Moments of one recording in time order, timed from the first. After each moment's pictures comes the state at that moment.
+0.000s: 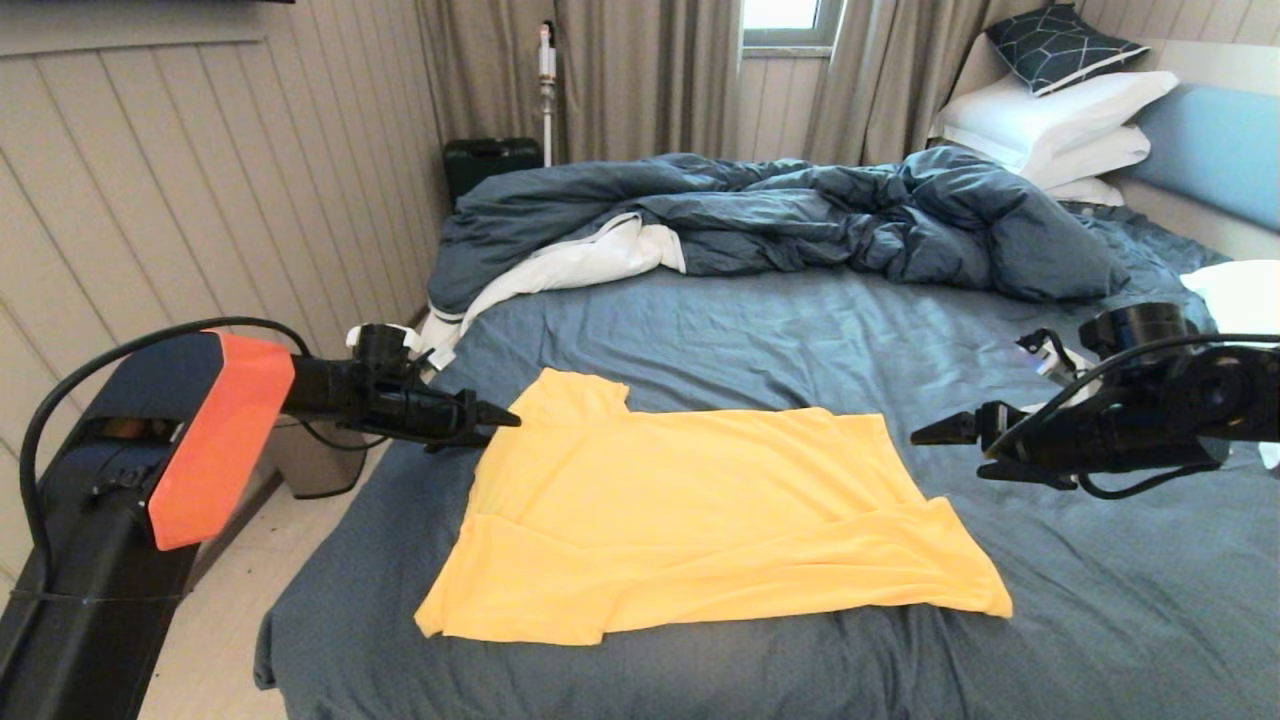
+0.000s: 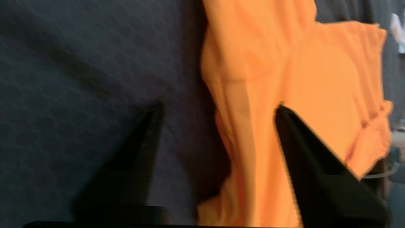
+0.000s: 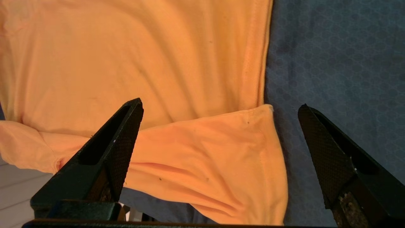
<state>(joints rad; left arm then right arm) -0.10 2.58 -1.93 0.15 -0.73 -0.28 -0.20 1.91 -1.18 0.09 0.47 0.17</state>
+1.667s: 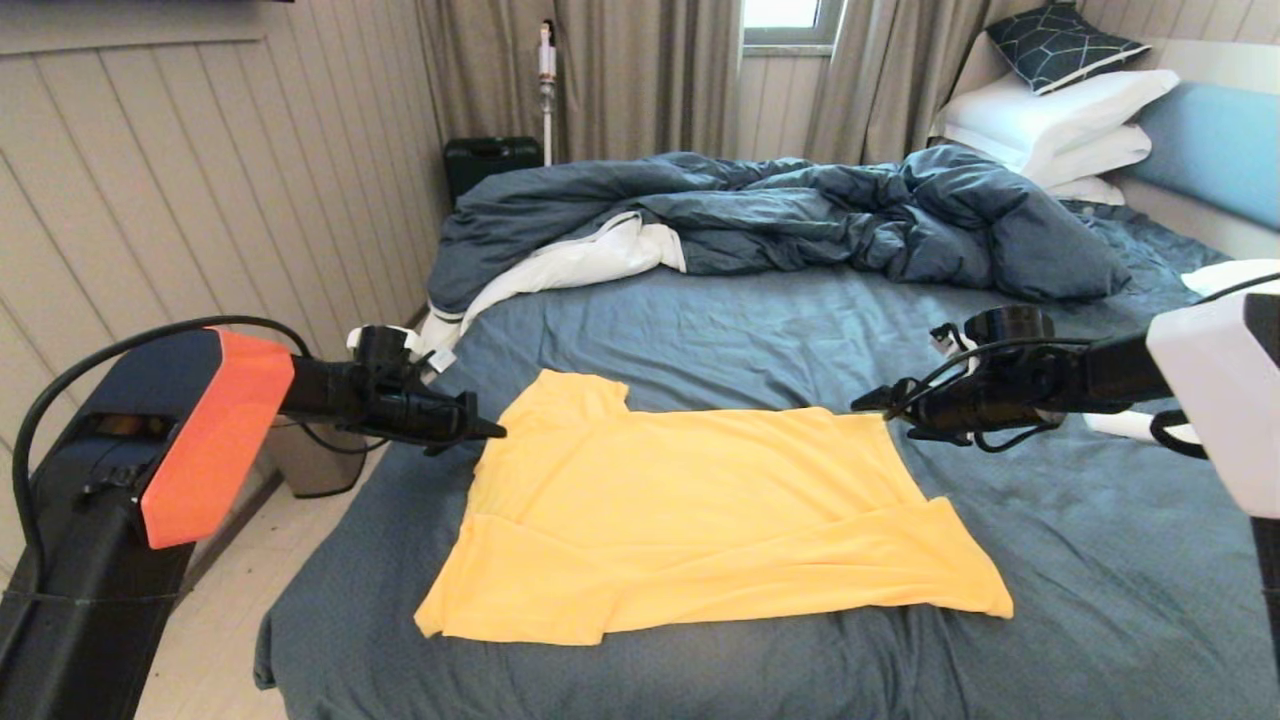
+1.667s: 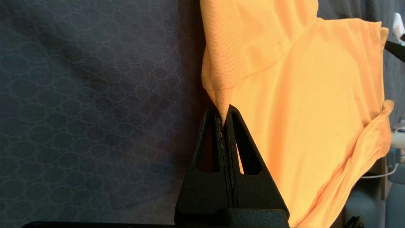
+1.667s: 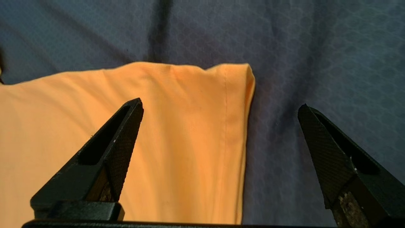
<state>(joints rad) -0.10 2.56 -1.88 0.13 -0.72 -0.28 -0.15 2.37 -1.72 0.07 0.40 0.25</state>
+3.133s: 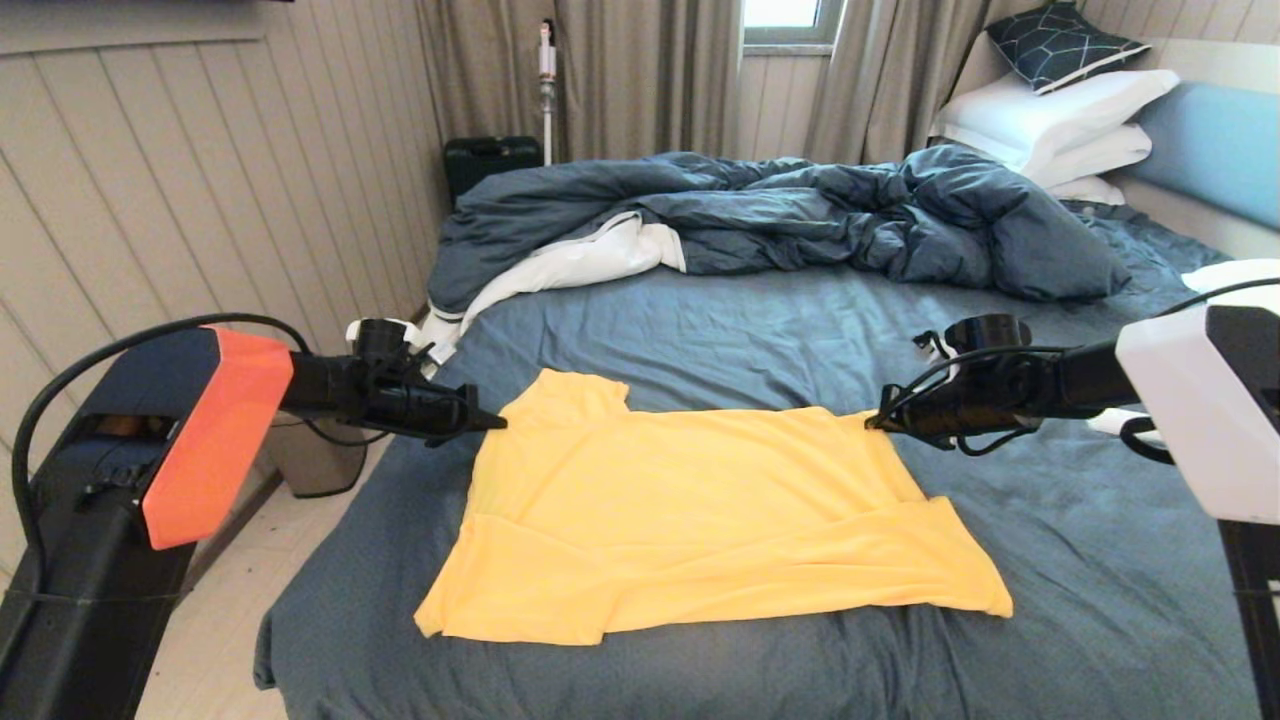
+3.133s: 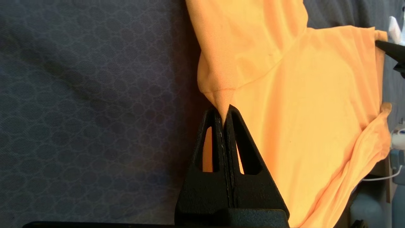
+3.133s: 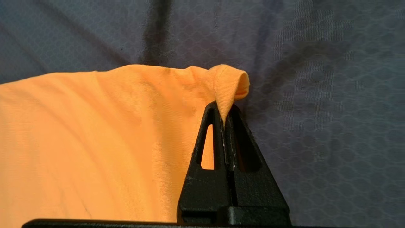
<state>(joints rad) -0.10 2.56 -1.91 0.13 -0.72 -0.28 -0.13 2.42 -1.77 0.07 0.40 0.25</state>
